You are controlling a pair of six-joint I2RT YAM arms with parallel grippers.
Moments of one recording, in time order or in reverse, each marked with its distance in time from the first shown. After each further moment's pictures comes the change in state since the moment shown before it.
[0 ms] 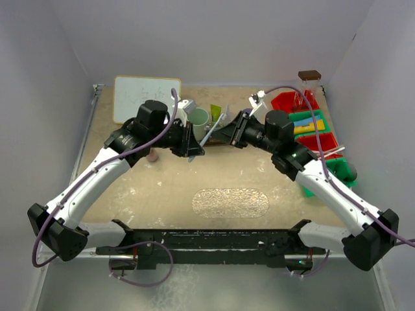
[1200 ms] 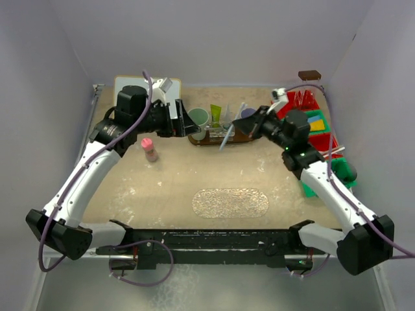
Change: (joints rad) left arm 0.174 0.008 0.111 -0.014 -0.047 -0.103; right arm -0.336 -0.034 -0.111 0.130 -0.064 -0.341
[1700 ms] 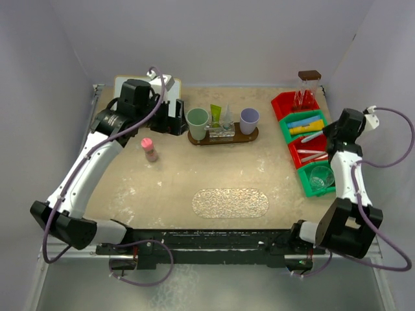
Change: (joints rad) left arm -0.001 0.106 0.137 -0.180 -0.268 0.296; right arm -0.602 0.170 0.066 -0.332 0.633 0.127
